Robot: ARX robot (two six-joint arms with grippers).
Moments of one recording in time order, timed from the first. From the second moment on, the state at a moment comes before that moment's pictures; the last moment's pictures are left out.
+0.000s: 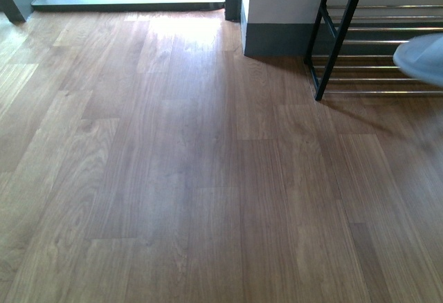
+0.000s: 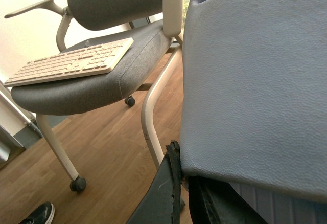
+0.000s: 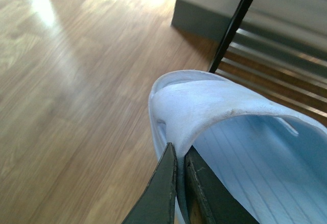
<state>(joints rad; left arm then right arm) 0.35 0.35 0.12 0.18 -0.31 0.32 -0.12 1.33 0.48 0.40 -0.38 -0.39</state>
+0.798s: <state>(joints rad) 0.35 0.35 0.12 0.18 -0.31 0.32 0.07 0.36 0.02 0.43 0.02 -0.18</state>
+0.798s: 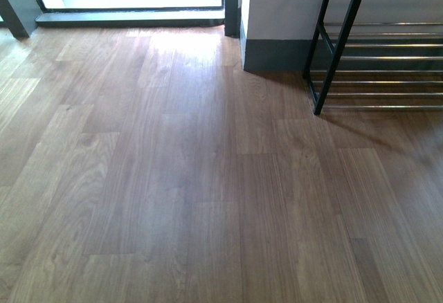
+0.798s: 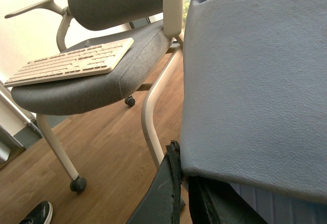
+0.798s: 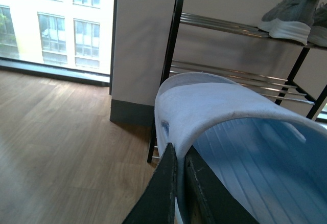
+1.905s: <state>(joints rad) 0.35 0.35 0.12 0.18 -0.31 0.32 0.07 0.37 0.02 0.43 0.01 -0.17</state>
